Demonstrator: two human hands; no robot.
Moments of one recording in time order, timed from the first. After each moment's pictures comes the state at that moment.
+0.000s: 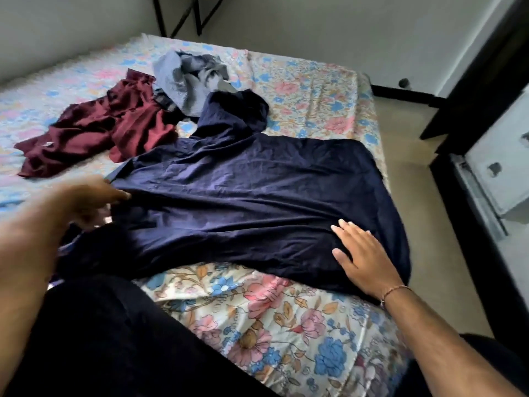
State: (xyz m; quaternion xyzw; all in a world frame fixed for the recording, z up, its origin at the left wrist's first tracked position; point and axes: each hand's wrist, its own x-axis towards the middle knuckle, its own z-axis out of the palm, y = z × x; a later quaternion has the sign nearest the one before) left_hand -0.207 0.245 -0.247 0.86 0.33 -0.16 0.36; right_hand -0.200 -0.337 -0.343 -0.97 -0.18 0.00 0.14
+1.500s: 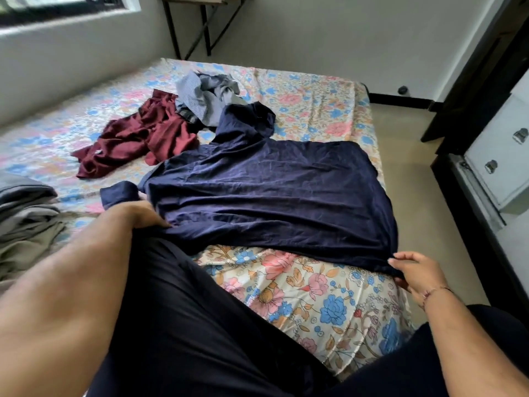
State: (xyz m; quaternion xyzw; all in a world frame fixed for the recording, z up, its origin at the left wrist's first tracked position) left_hand -0.275 0.213 -0.242 0.93 0.25 -0.21 0.14; right_hand -0.288 -0.418 -0.326 -0.76 0.31 0.03 0.57
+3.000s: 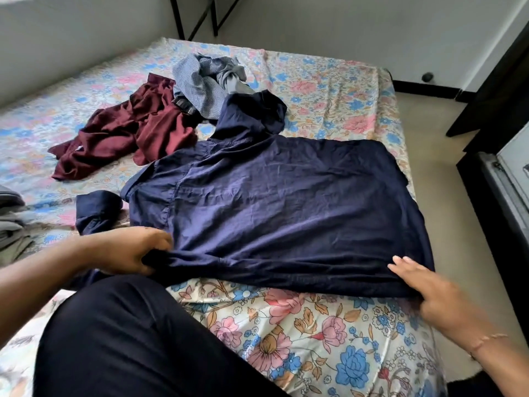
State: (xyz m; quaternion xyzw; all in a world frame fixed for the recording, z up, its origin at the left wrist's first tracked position) left_hand -0.284 0.205 -0.243 0.95 -0.17 -0.25 0.07; right_hand -0.253 -0.419 -0.318 -0.98 -0.15 0.04 0.10
